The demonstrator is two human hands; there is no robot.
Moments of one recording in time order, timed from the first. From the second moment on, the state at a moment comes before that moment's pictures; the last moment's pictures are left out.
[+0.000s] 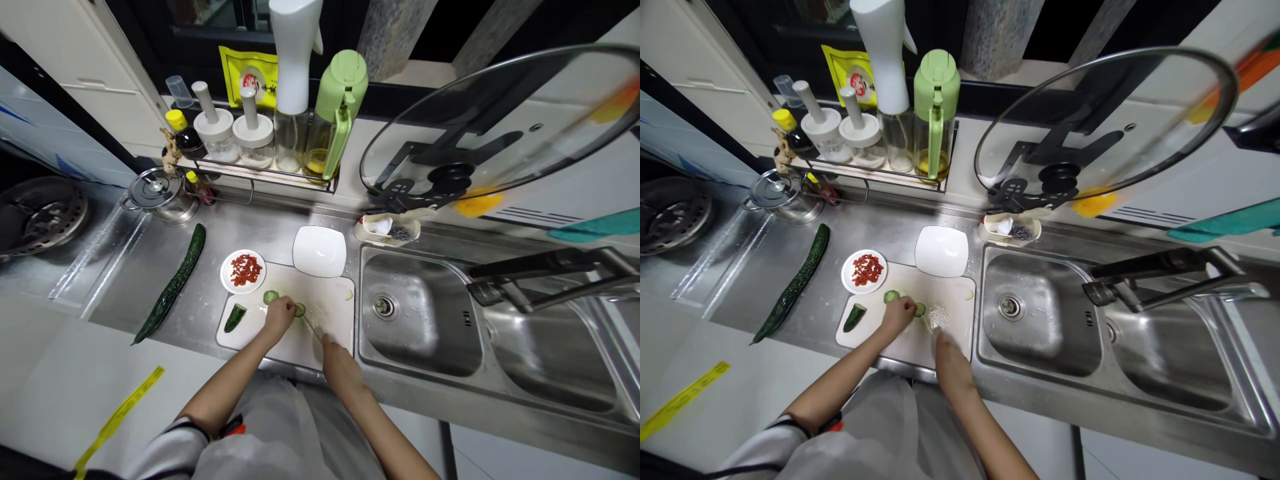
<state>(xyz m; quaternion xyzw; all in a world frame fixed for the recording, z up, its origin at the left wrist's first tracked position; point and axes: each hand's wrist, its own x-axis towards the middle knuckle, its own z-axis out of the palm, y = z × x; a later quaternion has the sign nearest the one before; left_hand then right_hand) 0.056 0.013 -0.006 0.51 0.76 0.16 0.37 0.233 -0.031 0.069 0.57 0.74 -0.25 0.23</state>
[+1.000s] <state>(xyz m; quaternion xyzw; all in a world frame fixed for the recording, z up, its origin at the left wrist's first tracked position) 0.028 0.000 0.009 0.50 0.77 0.24 0.31 0.263 -0.057 0.061 0.58 0.71 -0.30 0.26</state>
